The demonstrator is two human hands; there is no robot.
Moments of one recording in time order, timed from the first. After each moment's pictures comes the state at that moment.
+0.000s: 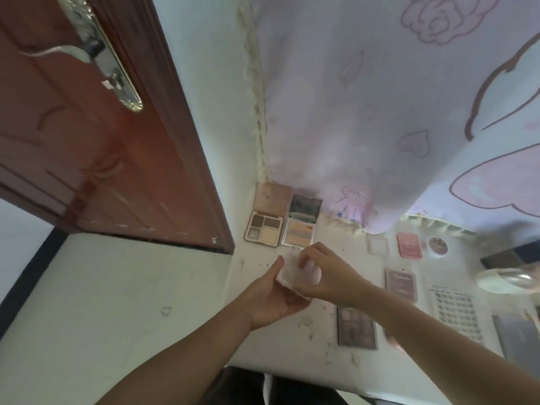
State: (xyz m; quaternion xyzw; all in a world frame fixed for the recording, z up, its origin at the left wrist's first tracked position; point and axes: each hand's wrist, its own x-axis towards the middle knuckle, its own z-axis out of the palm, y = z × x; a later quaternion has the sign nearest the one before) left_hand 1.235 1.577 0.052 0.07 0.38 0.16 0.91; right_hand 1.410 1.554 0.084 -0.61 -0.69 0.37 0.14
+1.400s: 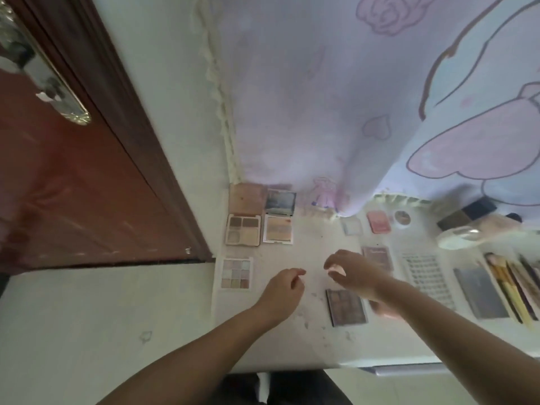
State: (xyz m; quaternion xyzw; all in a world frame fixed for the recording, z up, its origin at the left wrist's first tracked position) left_hand 1.262 1.564 0.034 0.72 0.44 0.04 0.54; right_hand 1.453 1.516 0.071 -0.74 -0.60 0.30 -0.04
